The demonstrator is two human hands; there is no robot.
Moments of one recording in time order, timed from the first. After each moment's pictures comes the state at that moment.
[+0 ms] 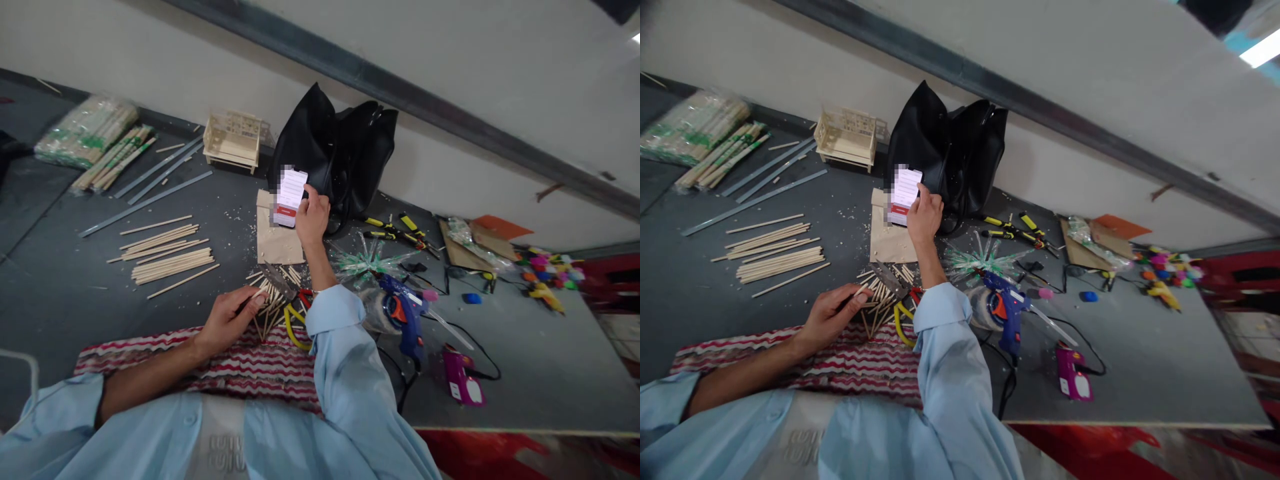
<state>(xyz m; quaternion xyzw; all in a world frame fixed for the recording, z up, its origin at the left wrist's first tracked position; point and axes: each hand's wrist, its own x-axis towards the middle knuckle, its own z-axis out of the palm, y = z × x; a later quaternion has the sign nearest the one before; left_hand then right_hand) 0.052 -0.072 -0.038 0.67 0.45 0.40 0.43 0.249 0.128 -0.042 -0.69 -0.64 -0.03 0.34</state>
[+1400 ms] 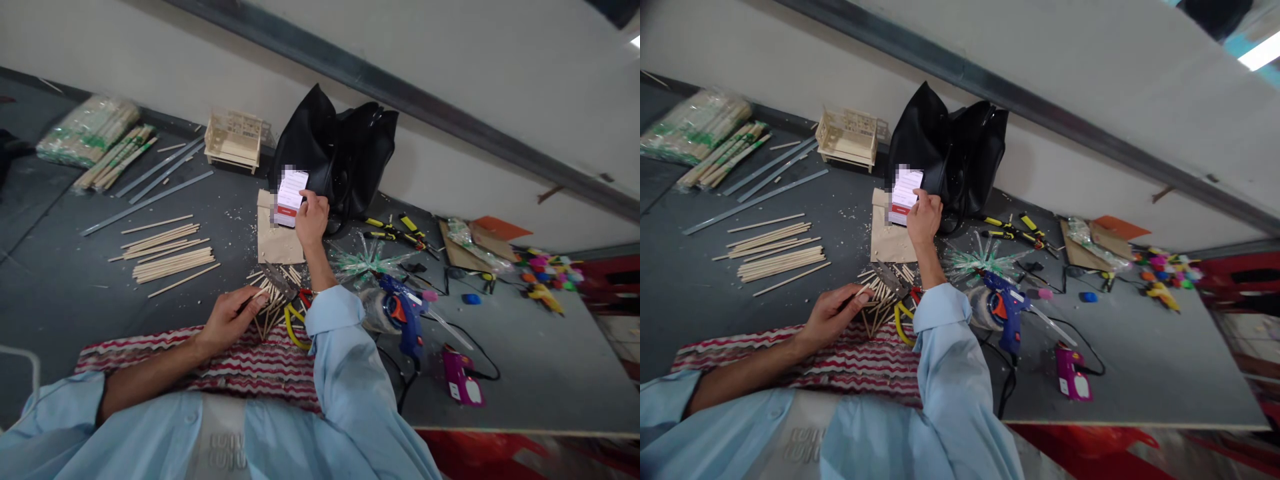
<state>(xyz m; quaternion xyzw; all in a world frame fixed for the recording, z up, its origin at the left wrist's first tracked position) 0.053 -0.071 -0.037 0.67 0.45 0.40 0.44 0.248 0.123 -0.039 -0.68 -0.65 0.00 0.33</state>
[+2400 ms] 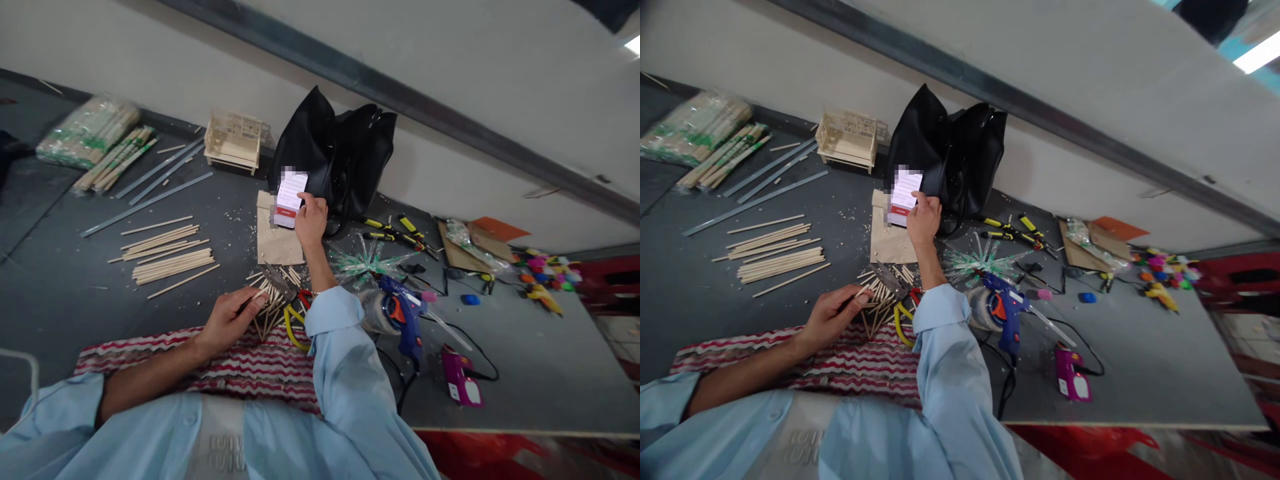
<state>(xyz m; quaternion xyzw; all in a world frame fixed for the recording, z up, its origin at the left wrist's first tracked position) 0.053 -0.071 -0.038 0.68 0.44 0.40 0.43 0.248 0.123 -0.038 -0.69 -0.65 0.01 0.31</state>
